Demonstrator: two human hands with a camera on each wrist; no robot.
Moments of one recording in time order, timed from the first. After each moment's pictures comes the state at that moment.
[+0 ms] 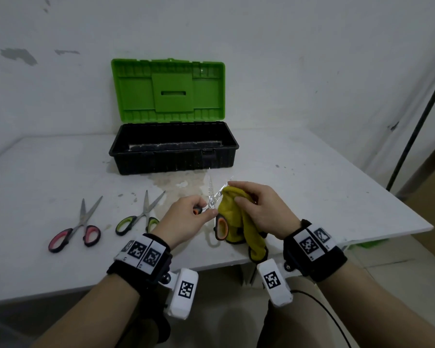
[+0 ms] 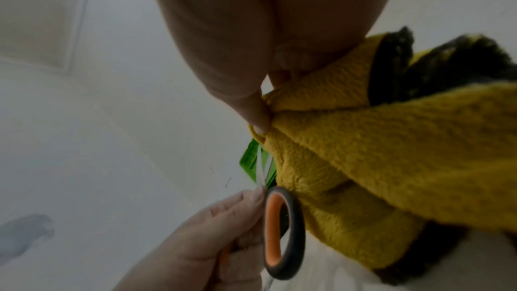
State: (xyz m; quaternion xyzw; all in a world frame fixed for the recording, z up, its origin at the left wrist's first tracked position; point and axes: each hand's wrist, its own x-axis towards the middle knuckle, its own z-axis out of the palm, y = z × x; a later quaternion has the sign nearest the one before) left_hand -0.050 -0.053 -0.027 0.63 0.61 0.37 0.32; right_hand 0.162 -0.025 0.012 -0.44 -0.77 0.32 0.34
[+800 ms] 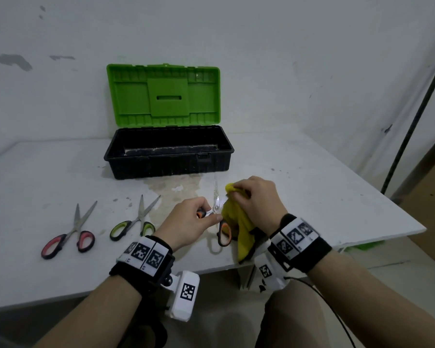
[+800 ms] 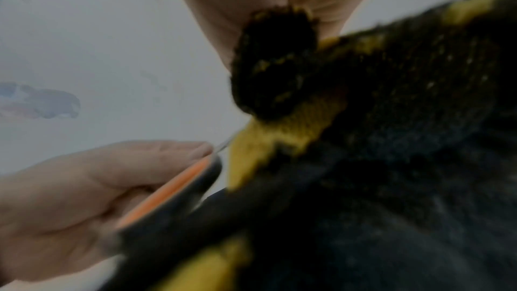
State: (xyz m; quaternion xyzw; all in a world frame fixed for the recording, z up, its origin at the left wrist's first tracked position) left_hand -0.034 -0.052 -0.019 0.65 0.59 0.36 0.32; right_hand 0.156 -0.008 0.016 -0.49 -0.80 0.08 0.34
